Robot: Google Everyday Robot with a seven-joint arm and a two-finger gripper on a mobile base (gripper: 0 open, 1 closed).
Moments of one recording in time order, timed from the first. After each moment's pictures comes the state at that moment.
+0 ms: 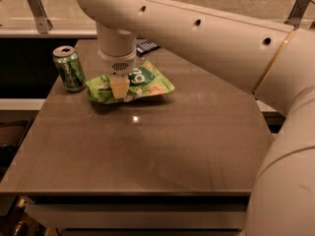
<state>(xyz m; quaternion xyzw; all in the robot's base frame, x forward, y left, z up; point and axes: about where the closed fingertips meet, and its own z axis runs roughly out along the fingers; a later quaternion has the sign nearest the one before) 0.585 0.100 0.844 -0.78 0.62 -0.03 0.11</state>
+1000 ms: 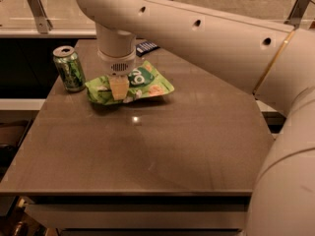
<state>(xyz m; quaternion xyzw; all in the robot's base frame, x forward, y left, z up) 0.584 0.100 0.844 -0.78 0.62 -0.03 0.12</state>
